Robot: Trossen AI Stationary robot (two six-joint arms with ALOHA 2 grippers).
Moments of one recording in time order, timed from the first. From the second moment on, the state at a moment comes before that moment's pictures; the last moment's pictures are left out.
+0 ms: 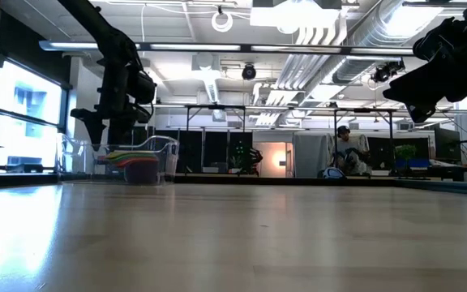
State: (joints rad) left arm 1.04 1.72 1.26 -1.17 -0.02 -0.31; right arm -0.01 0.07 0.07 -0.16 0.00 0.29
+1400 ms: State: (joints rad) left arm 0.88 1.39 1.25 -0.95 0.14 -0.23; right arm -0.01 0.07 0.07 -0.16 0.00 0.29
